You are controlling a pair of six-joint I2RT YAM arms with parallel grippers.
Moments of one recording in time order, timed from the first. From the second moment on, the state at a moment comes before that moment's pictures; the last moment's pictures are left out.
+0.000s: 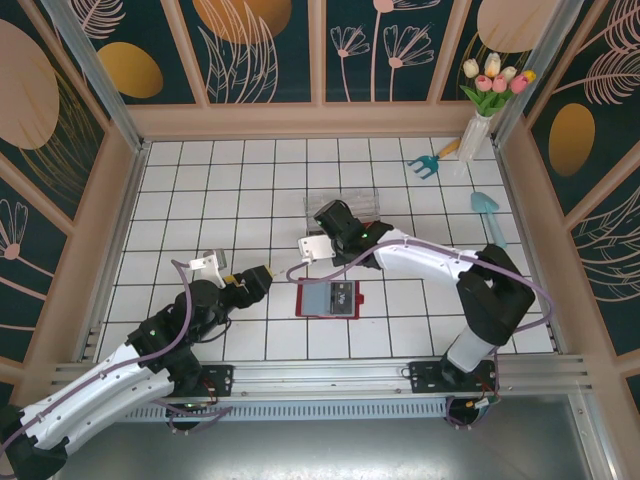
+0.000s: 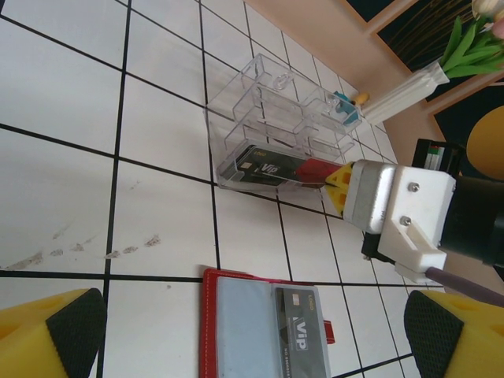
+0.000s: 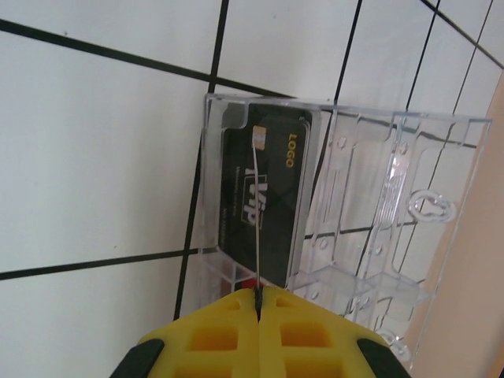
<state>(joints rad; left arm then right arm) -0.86 0.45 0.35 -0.31 -0.27 -0.96 0.86 1.64 1.11 -0.40 0.27 -1.13</state>
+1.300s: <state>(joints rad) -0.86 0.43 0.33 -0.32 -0.27 -0.96 0.81 1.81 1.14 -0.25 0.25 -1.10</state>
